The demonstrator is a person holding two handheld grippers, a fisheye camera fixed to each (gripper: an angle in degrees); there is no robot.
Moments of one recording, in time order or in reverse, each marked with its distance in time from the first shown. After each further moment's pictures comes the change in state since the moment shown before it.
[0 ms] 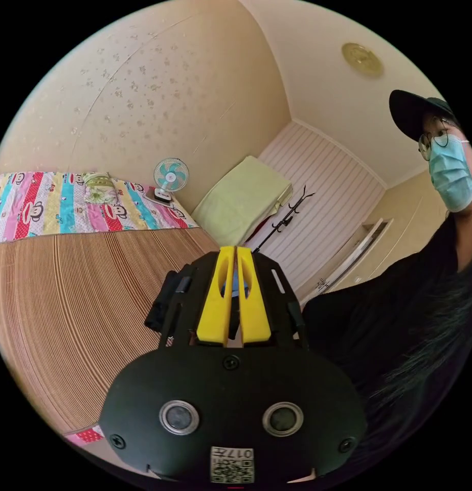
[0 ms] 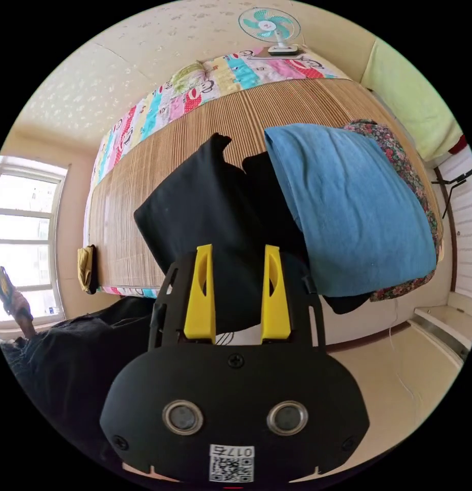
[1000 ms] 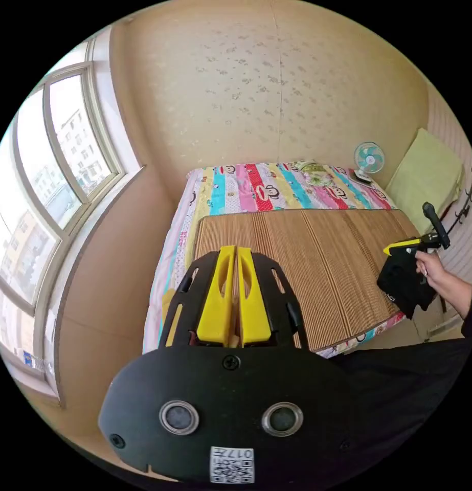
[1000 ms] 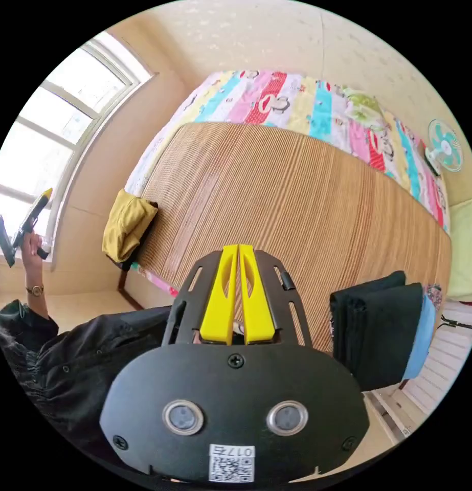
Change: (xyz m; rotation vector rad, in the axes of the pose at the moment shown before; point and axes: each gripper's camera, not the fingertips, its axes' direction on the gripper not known) left arm -0.199 -0.019 -0.360 -0.136 -0.979 0.038; right arm -0.505 -0.158 0.065 0.243 0.131 -0.571
